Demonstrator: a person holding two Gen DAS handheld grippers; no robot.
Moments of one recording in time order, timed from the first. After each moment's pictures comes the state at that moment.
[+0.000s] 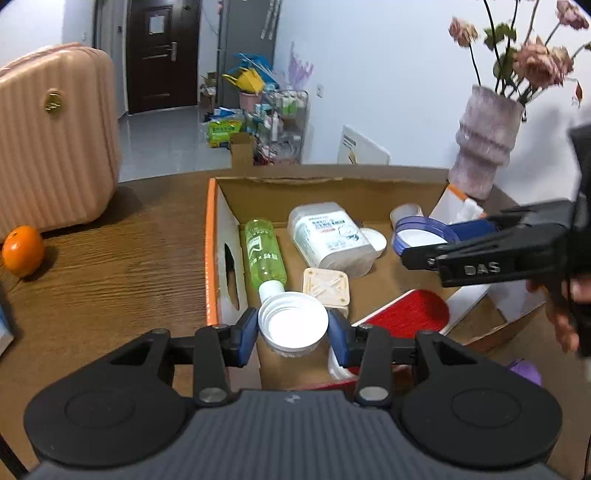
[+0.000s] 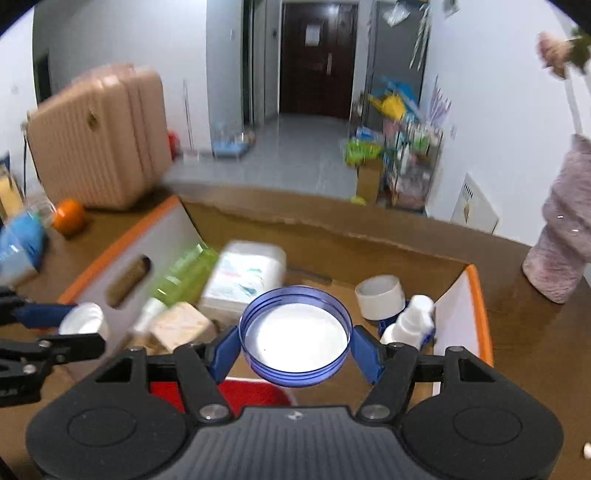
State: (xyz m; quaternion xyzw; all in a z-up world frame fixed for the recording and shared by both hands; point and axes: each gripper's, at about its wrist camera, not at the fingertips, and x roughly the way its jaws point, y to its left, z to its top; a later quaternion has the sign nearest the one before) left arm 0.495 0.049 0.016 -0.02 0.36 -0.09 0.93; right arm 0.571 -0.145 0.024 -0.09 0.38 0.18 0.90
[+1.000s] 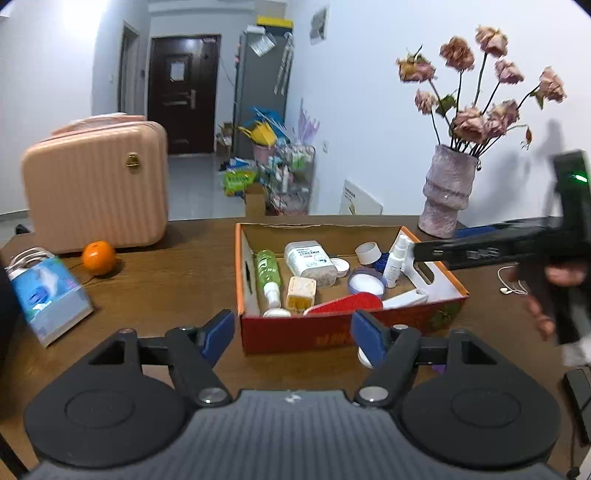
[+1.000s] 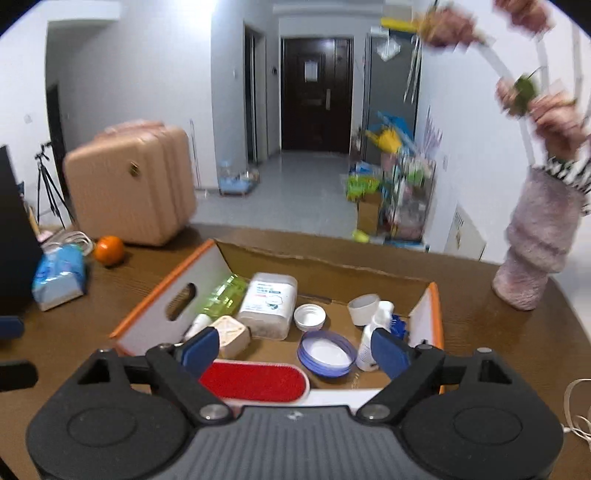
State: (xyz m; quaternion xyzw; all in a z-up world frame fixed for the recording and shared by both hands) left arm 0.314 0.051 0.100 -0.03 0.27 -0.06 0.96; right arm 0.456 -0.182 0.096 -0.05 0.30 0.19 0.93
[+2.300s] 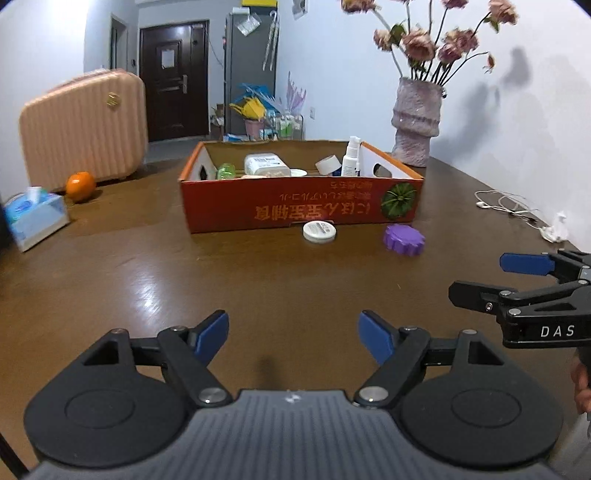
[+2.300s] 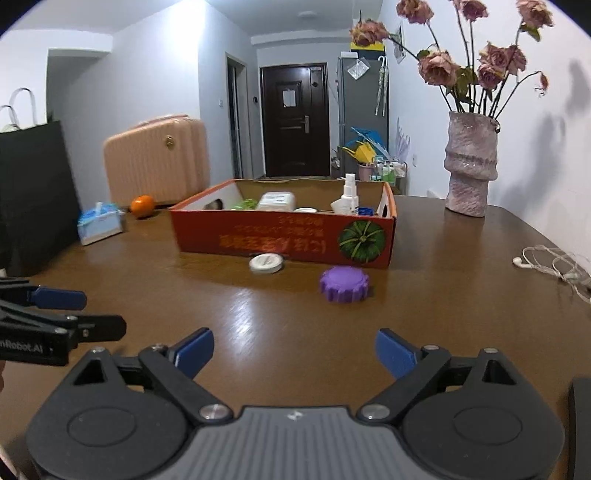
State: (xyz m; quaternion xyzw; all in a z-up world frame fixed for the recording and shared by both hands) left arm 0.250 -0.027 -0.001 0.00 0.31 -0.07 0.95; right arm 0.250 -0.247 -0.011 -0.02 0.26 0.17 0.95
